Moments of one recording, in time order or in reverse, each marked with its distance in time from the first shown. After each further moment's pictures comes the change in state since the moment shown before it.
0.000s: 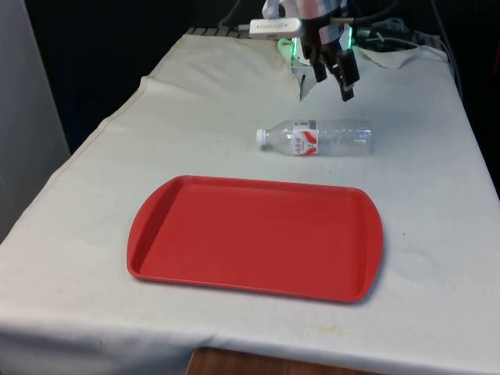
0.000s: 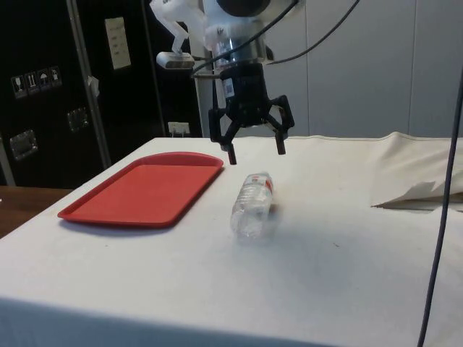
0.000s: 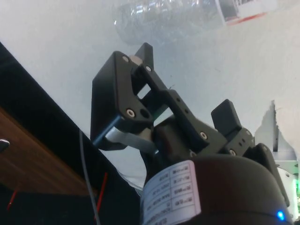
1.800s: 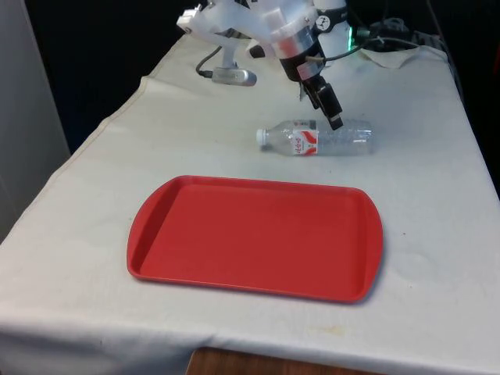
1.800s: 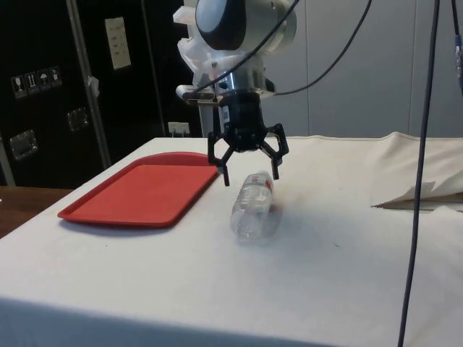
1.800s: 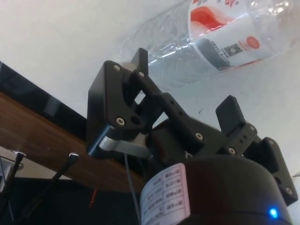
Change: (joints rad) arm -0.010 0.184 -0.060 0.080 0.242 0.011 -0.116
